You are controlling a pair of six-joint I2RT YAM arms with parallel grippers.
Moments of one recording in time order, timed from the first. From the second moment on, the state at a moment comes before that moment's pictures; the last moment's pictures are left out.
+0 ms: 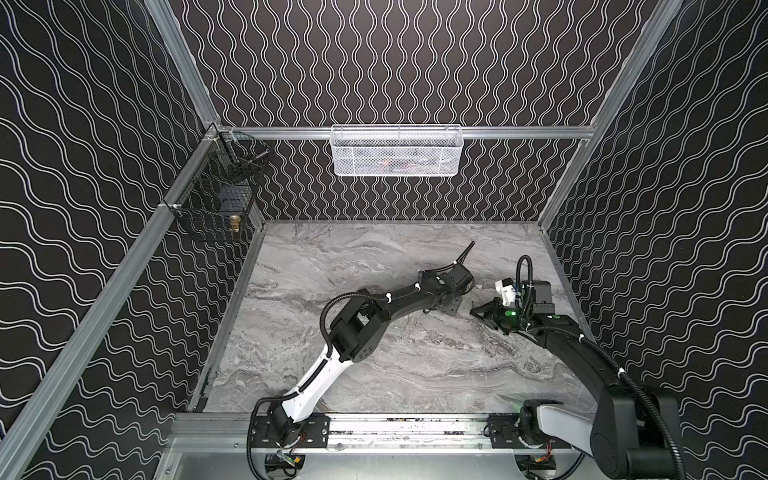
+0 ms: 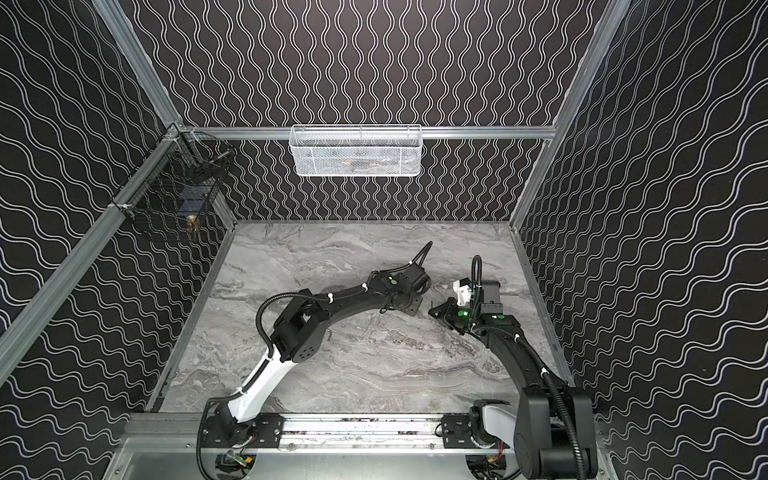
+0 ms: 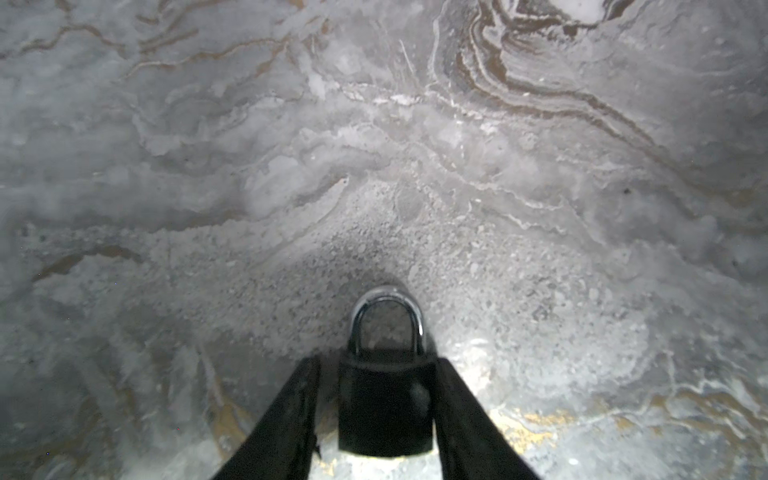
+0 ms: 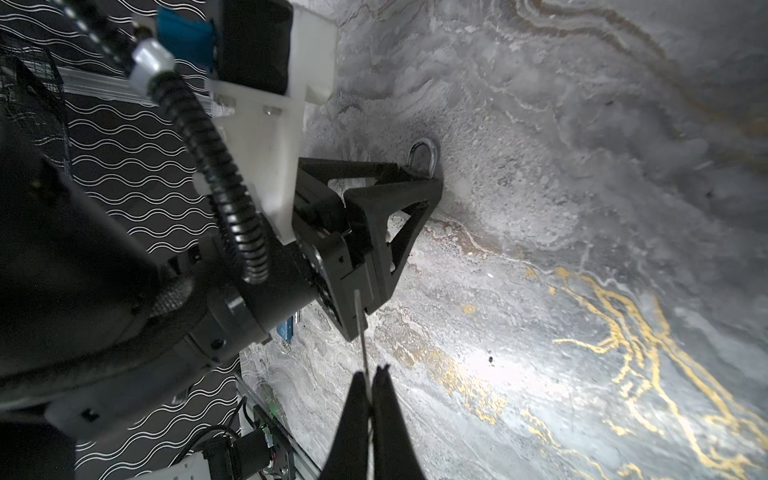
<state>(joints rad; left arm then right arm) -0.93 2.43 2.01 -0.68 -0.18 -0.35 0.02 1.19 0.61 -0.31 -0.72 0.61</state>
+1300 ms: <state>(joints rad) -0.91 1.86 1.19 -0.71 -0.22 -0.90 0.36 1.33 0.62 -0.18 -0.74 0.68</state>
